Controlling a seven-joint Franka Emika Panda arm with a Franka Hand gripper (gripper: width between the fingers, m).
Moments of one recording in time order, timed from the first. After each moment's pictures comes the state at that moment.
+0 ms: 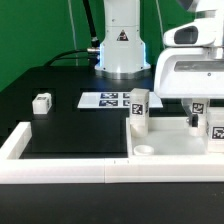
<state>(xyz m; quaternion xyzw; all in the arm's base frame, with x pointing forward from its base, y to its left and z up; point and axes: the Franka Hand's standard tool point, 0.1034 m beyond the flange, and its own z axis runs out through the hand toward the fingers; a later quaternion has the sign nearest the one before) 0.626 0.123 0.067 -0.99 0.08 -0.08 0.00</state>
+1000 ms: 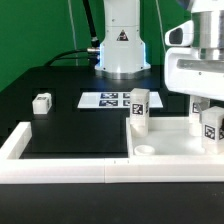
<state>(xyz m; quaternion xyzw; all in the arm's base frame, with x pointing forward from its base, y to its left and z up) 0.627 0.115 0.066 -0.81 0.58 -0.04 0.07</state>
